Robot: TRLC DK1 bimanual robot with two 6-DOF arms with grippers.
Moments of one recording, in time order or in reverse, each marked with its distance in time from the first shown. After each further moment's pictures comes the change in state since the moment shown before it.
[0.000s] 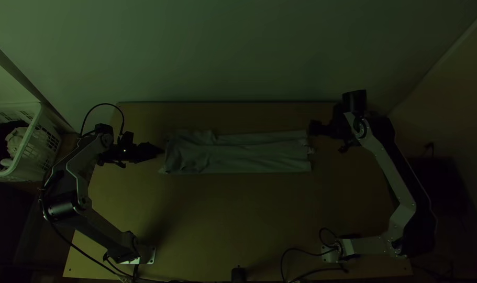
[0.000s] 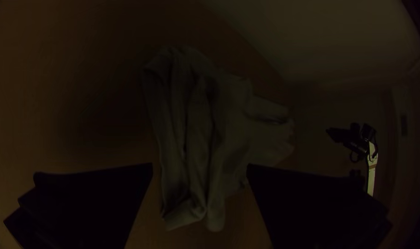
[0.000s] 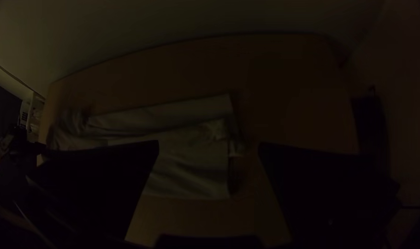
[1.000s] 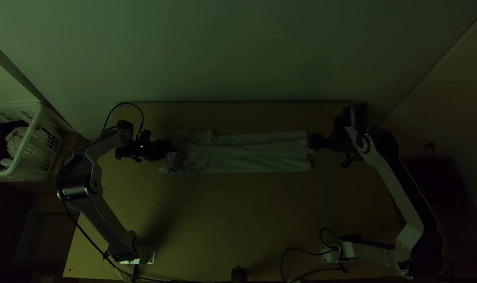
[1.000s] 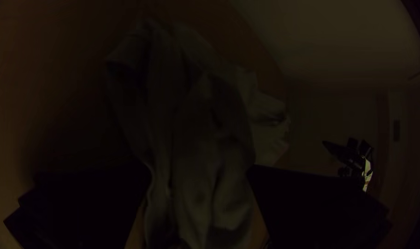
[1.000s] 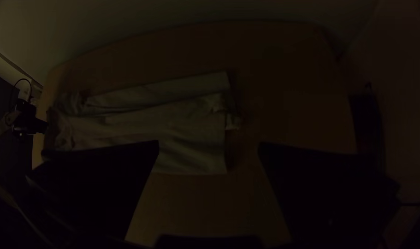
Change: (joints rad) left arm -0.138 0.188 0.086 0.064 0.031 -0.120; right arm 0.031 -0.136 -0.137 -0.027 0.035 -0.001
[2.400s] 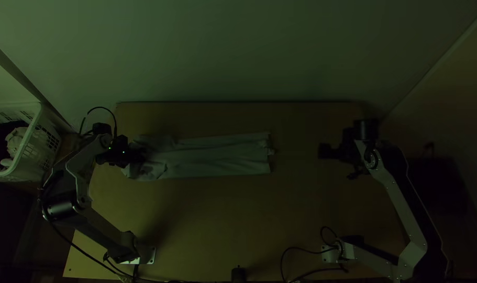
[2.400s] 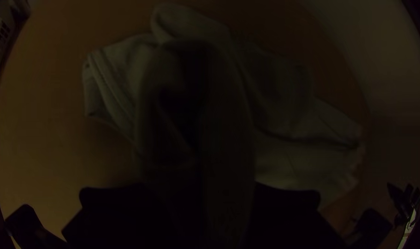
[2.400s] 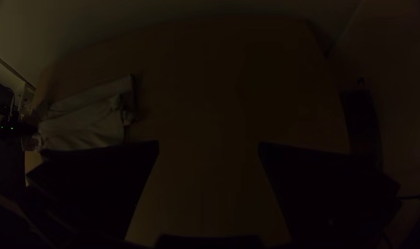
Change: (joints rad) left arm 0.168 -0.183 -0.090 0.029 -0.550 -0.051; right arm -0.087 -0.135 -0.184 0.064 0.000 -0.057
